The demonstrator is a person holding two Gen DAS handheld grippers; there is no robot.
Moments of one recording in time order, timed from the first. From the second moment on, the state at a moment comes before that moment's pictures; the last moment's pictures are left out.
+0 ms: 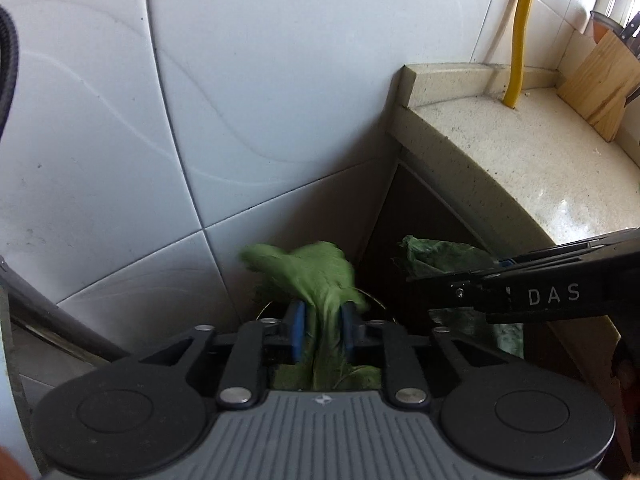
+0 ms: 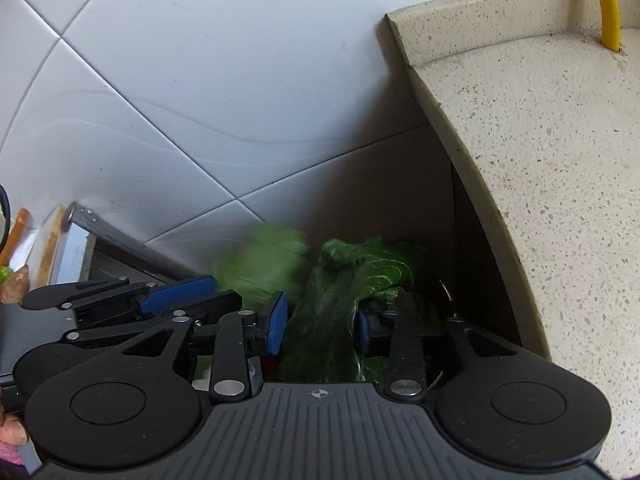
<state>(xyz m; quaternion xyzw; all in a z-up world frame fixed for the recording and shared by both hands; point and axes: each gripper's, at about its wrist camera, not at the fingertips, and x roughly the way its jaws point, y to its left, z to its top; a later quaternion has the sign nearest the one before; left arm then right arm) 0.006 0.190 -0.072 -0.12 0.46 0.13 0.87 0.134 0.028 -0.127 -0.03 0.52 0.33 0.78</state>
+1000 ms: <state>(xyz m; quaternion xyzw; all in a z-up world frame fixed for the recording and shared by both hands) 0.019 0.206 -0.098 -0.16 0.50 0.13 0.84 0.142 0.028 -0.152 -0.02 0.54 0.30 0.78</state>
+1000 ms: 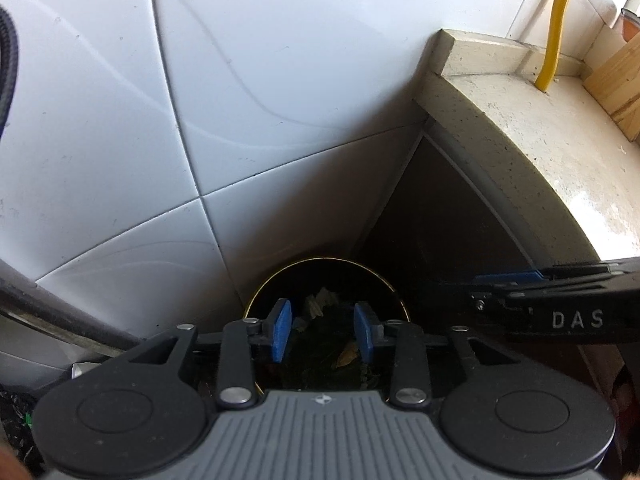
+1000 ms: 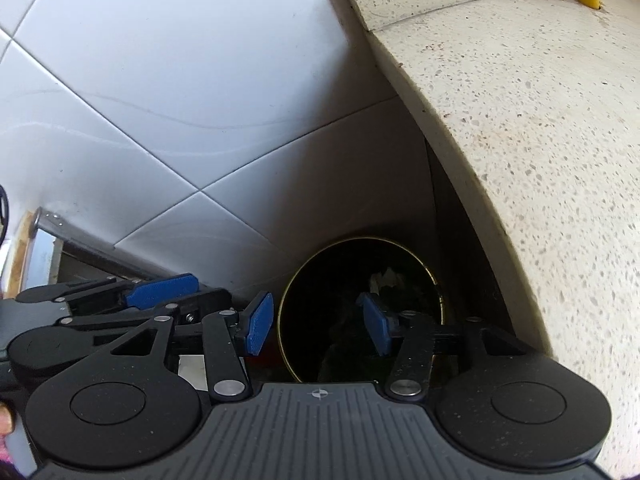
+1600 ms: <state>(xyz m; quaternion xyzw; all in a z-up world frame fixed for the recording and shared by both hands) 0.013 0.202 -0.083 -0.15 0.47 0.12 0.86 0.125 0.002 -0.113 -0.01 0.50 0.30 0.81</state>
